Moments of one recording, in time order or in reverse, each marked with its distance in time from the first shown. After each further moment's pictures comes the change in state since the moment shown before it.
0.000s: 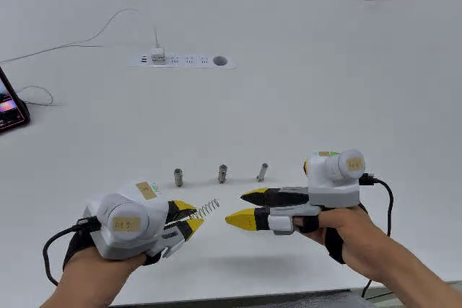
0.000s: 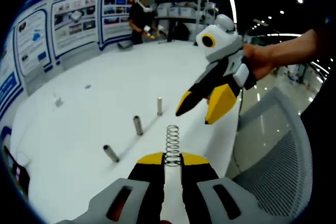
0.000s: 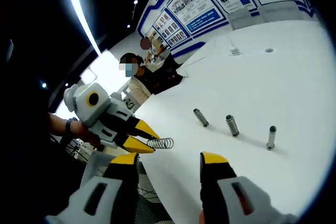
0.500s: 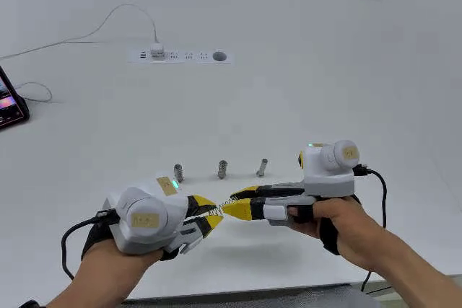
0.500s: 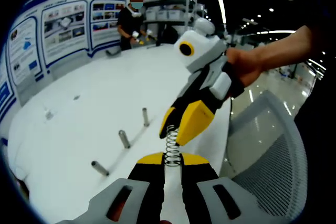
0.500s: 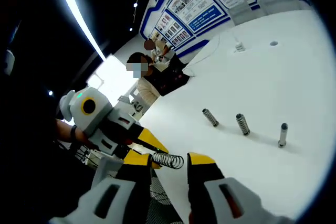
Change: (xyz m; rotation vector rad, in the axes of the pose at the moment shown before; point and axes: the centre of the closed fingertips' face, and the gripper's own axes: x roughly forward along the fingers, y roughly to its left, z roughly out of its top) left arm 0.010 -0.023 0.019 0.054 -0.023 -0.068; right arm 0.005 0.012 0.003 0.062 -0.004 0.075
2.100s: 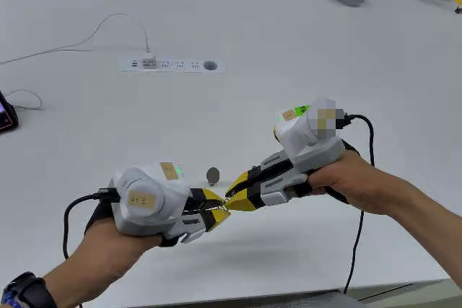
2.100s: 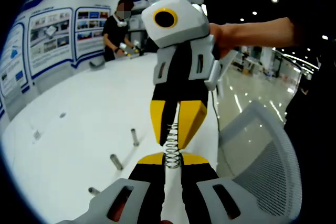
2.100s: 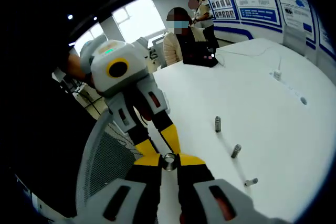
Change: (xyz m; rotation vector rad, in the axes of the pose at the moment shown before) left arm 0.007 -0.007 0.035 0.055 -0.068 -0.137; right arm -0.018 0.027 0.020 -0.531 0.425 0.045
